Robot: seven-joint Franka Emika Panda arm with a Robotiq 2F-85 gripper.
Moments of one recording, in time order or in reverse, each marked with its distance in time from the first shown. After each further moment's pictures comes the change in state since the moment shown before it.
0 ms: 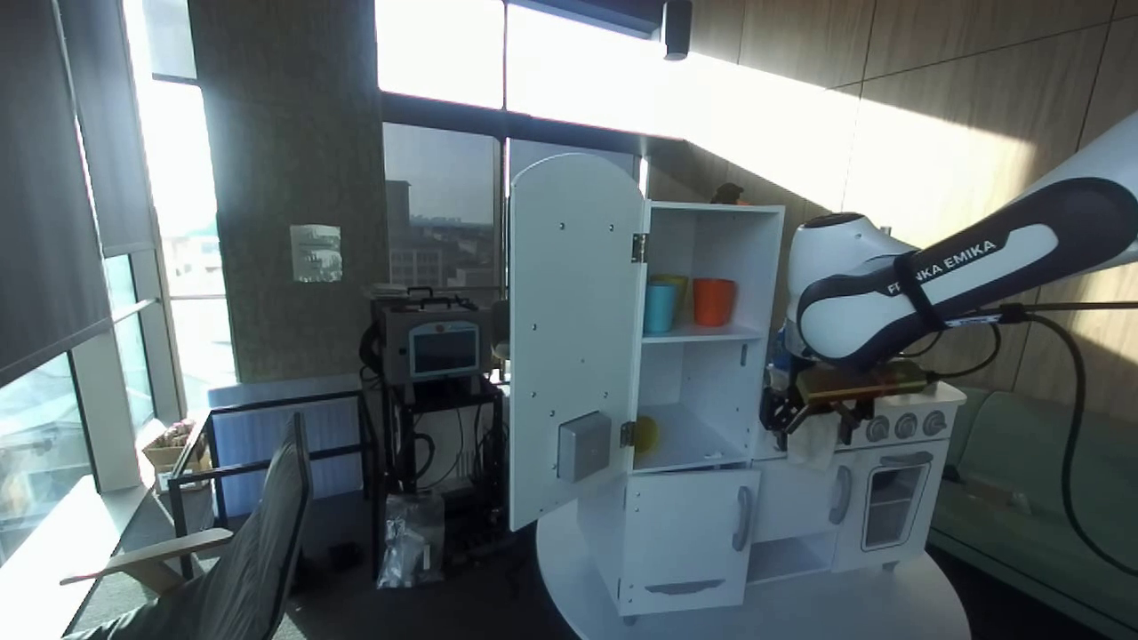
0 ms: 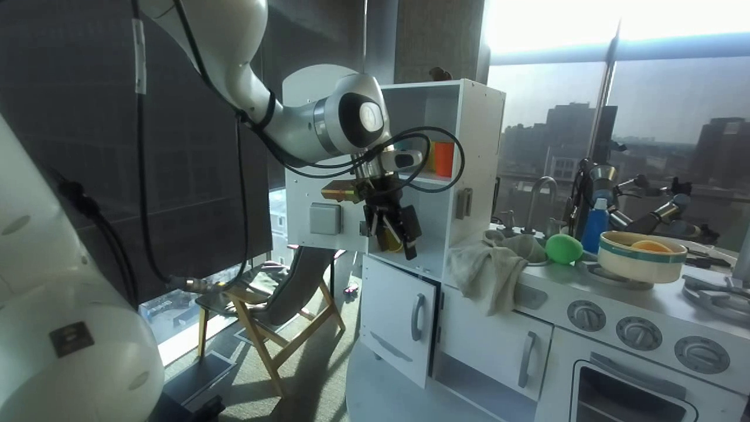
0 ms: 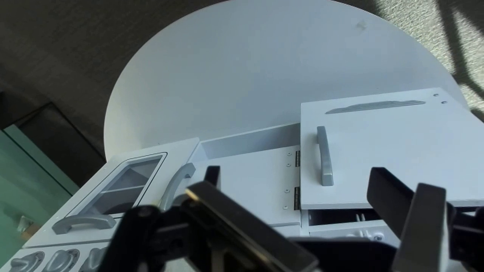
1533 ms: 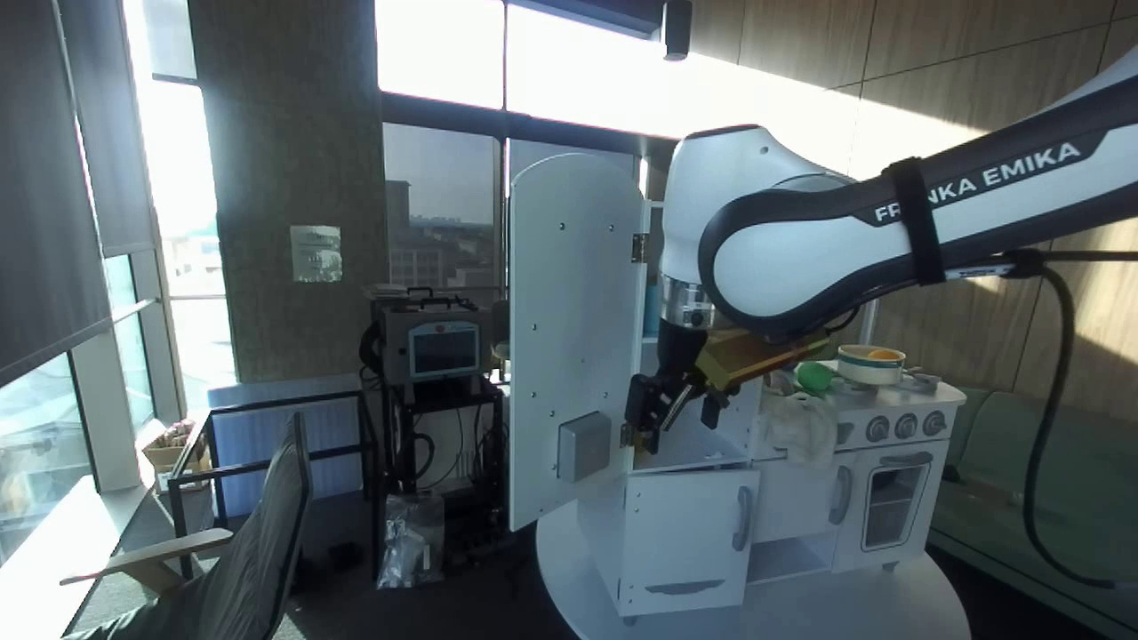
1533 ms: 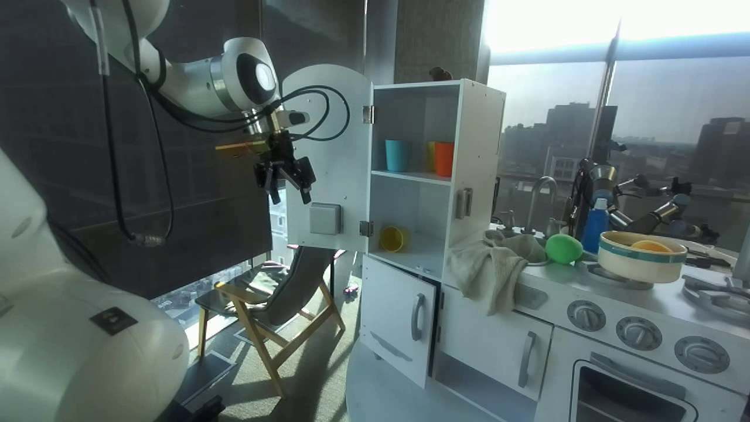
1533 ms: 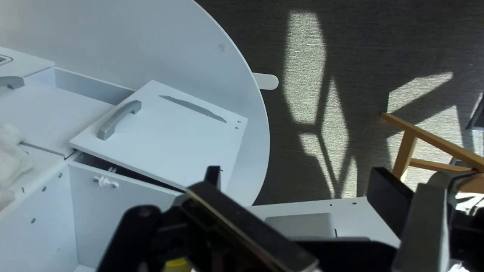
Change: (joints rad) arm 0.259 -0.074 0.281 0.109 0.188 -0.153 -0.161
